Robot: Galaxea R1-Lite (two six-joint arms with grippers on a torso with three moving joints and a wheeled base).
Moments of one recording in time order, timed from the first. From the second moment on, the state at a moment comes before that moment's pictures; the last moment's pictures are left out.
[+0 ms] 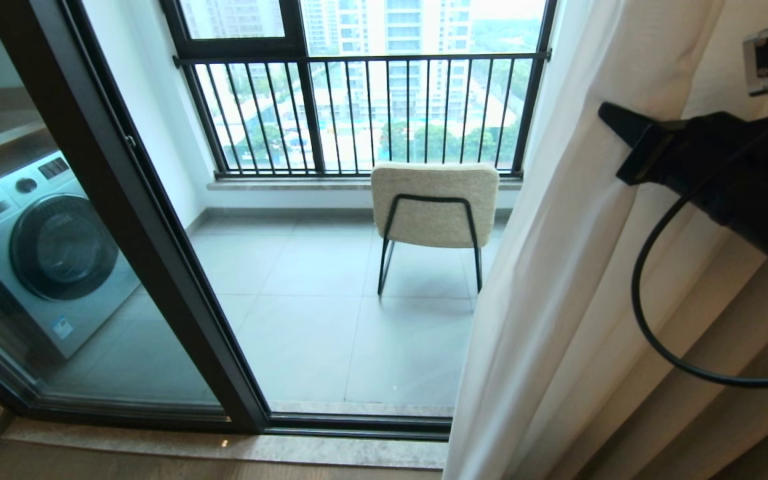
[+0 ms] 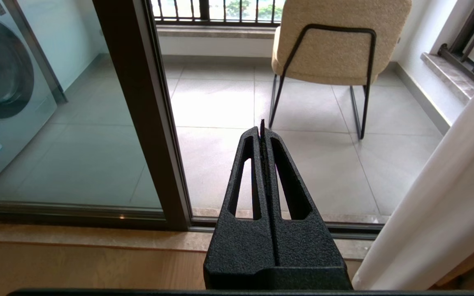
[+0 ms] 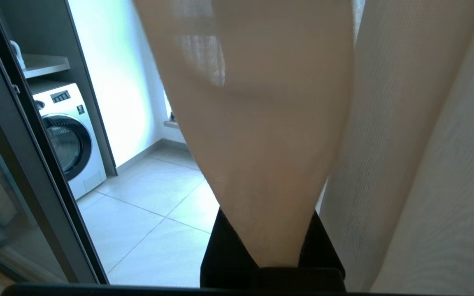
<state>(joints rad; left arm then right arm) 0.00 0.00 0.00 -0.01 -0.02 -0.03 0.32 1.54 -0.87 -0.99 0.07 0.03</state>
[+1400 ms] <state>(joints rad) 0.00 0.00 0.00 -0.01 -0.02 -0.04 0.31 1.46 -0.81 -0.99 0.07 0.05</state>
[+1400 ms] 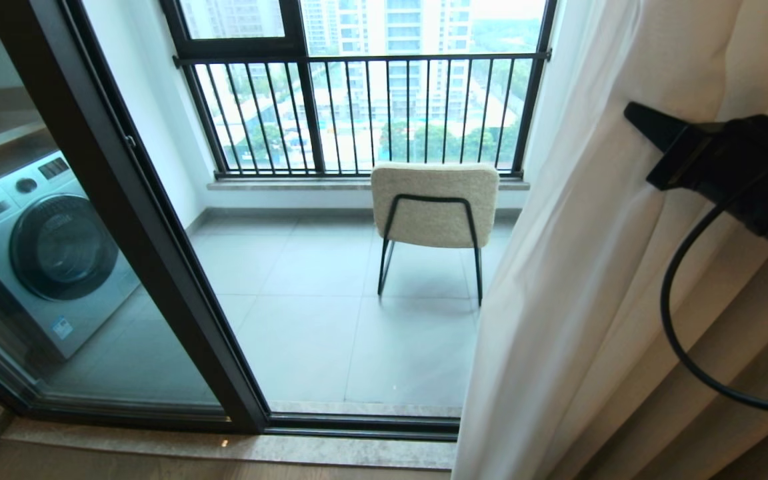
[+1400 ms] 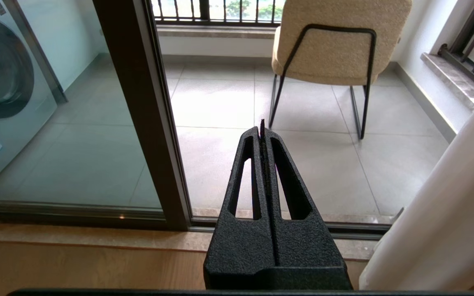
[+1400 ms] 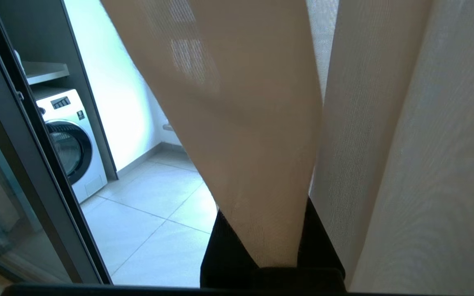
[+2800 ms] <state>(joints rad) 0.00 0.00 0.00 -0.01 -0.02 -0.03 0.31 1.46 -0.81 -1.00 0.07 0.06</state>
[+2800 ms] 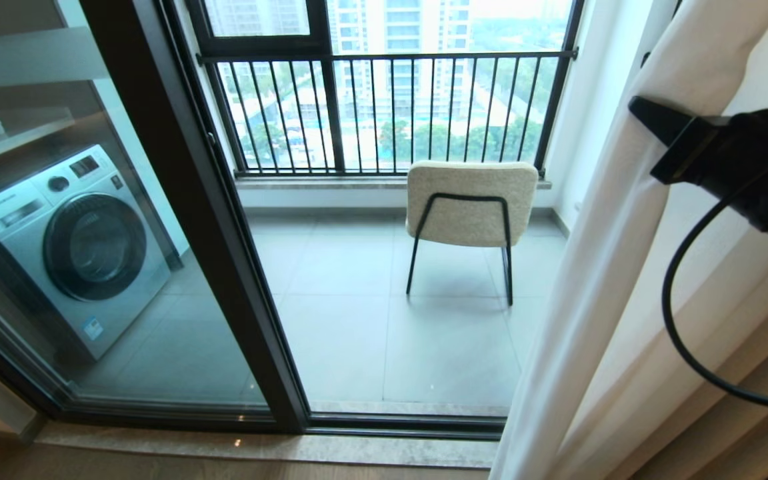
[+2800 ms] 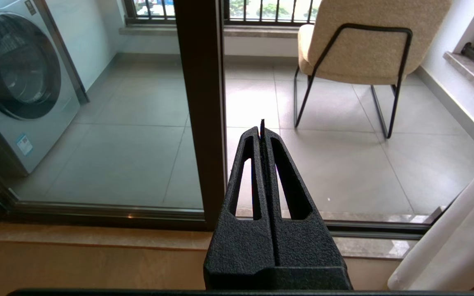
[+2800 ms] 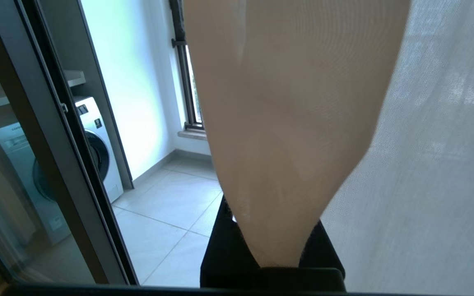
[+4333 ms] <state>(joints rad) 0.00 0.00 0.00 -0.01 -0.02 -0.03 0.32 1.55 -0.94 -1.06 0.06 0.04</state>
